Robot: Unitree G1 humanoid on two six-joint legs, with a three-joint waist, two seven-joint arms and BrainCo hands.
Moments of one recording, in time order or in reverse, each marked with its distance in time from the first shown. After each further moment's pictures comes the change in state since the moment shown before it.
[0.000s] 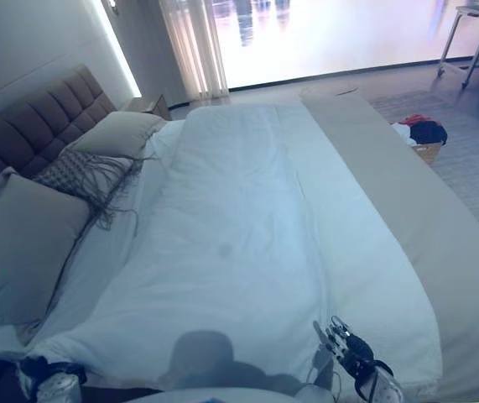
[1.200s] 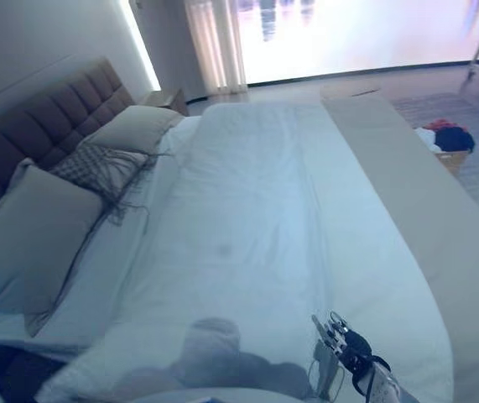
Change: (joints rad) left arm -0.043 0.258 0.251 0.139 -0.062 -0.043 0.055; right arm -0.025 0.000 0.022 0.020 0.021 -0.019 -0.019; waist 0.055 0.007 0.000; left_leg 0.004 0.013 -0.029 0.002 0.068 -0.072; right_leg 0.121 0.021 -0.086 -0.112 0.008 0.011
